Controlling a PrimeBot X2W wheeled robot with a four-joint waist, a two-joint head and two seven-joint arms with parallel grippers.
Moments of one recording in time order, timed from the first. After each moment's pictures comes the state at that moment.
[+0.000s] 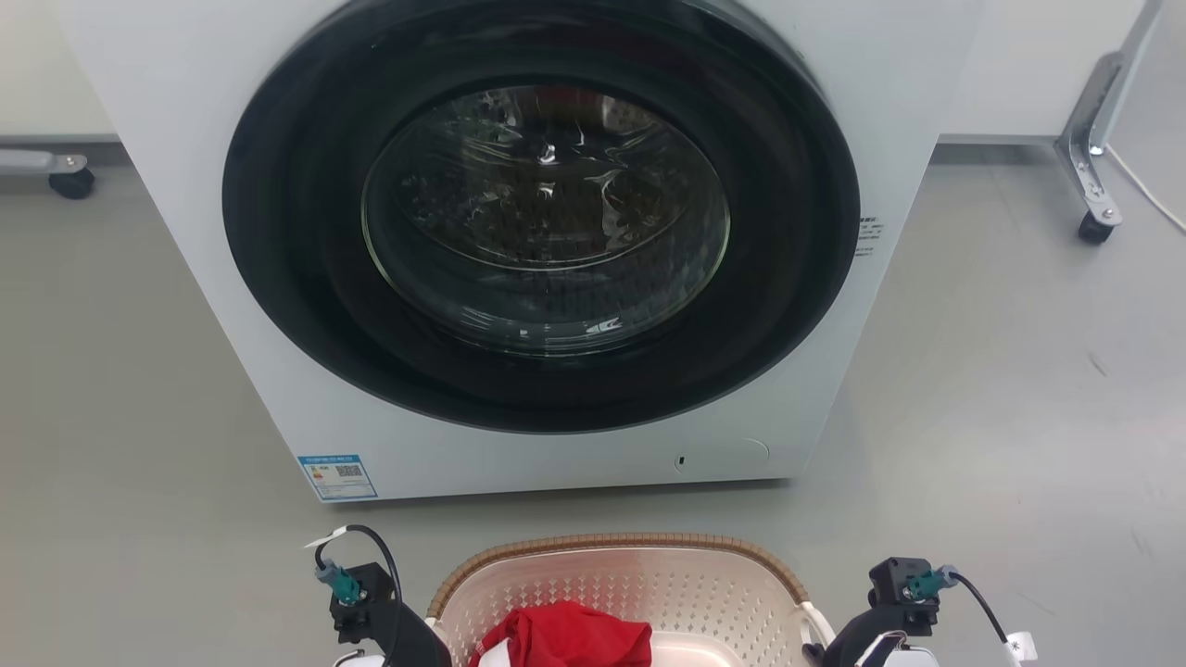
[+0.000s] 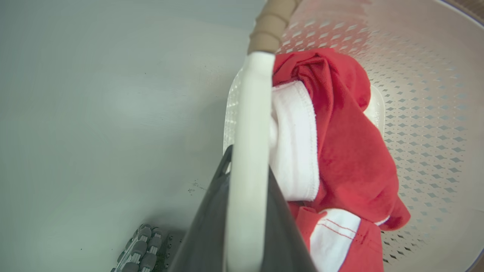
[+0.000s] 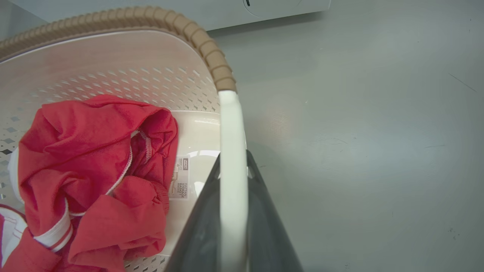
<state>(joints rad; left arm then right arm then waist) -0.52 0.01 -0.50 1.27 -0.83 -0.10 0.38 -0.51 -0.04 0.61 1.24 0.72 0.13 0.14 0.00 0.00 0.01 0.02</state>
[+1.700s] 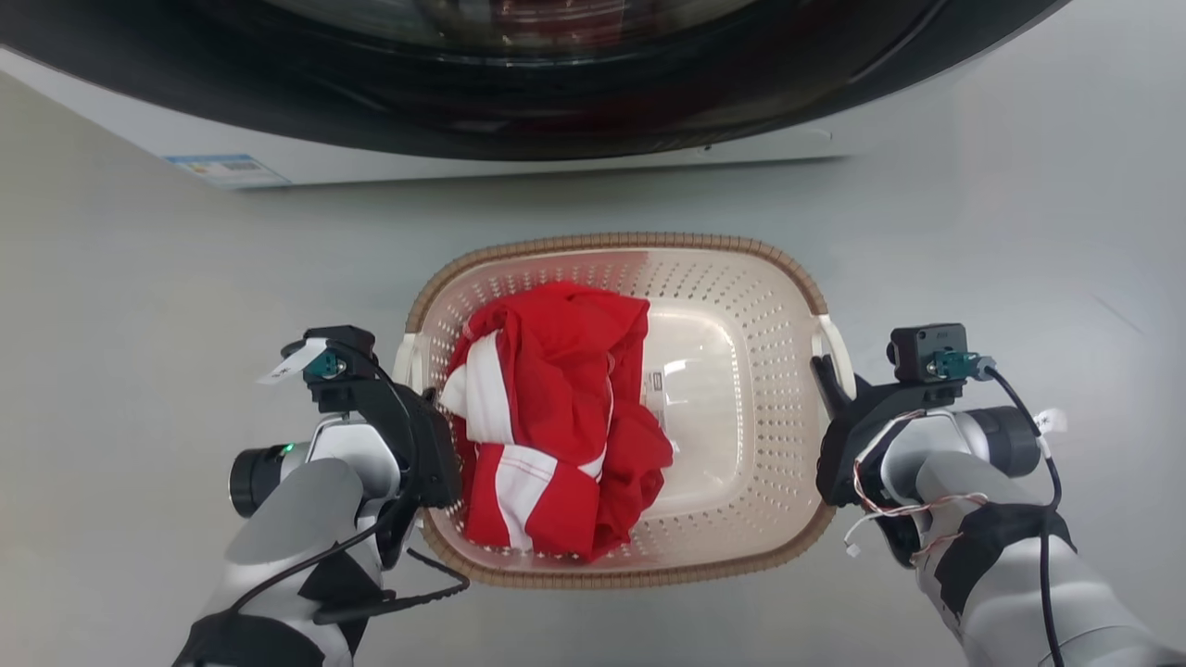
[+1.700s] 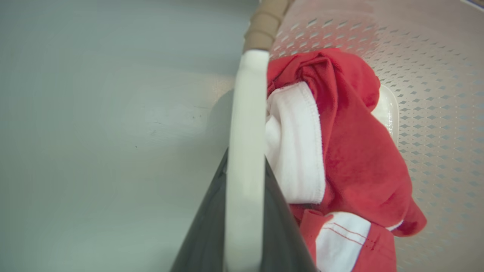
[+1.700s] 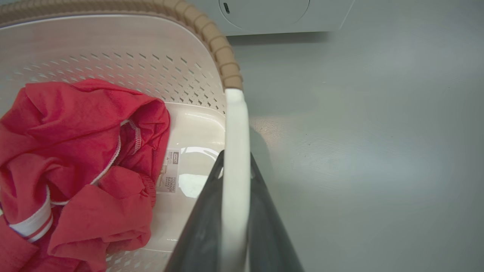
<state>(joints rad) -0.82 0.03 -0.54 1.20 -0.79 -0.05 0.08 -0.84 -0.08 0.66 1.21 0.62 0.10 -0.12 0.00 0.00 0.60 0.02</state>
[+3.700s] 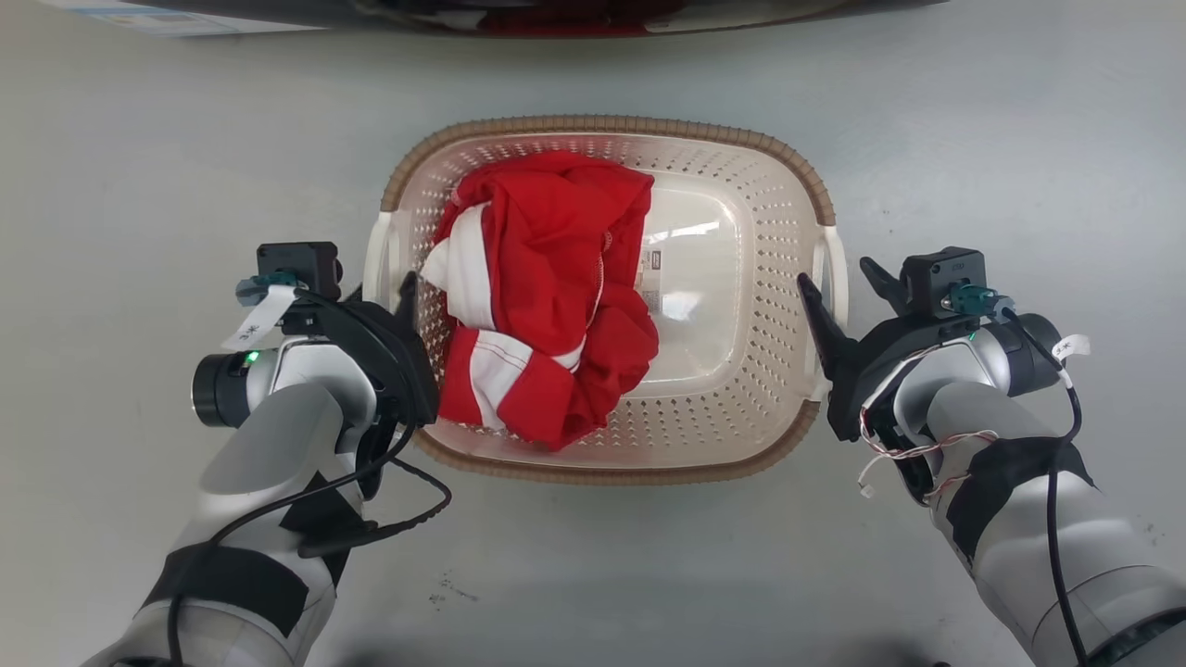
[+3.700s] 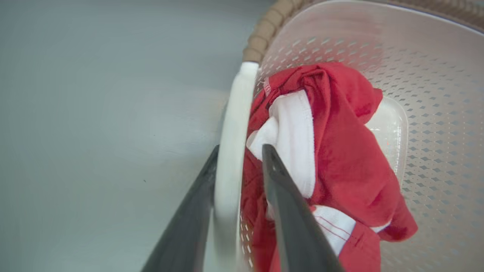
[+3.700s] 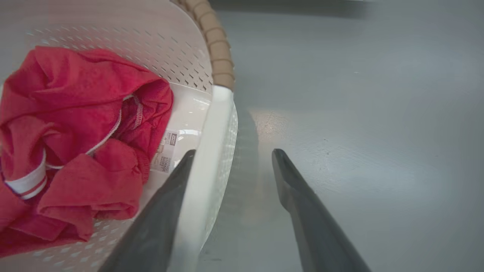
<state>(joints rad) -0.96 0.03 -0.55 1.26 -0.75 -0.07 -0.13 -0.97 -0.10 0.71 1.24 0.55 0.10 -0.24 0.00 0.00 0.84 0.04</state>
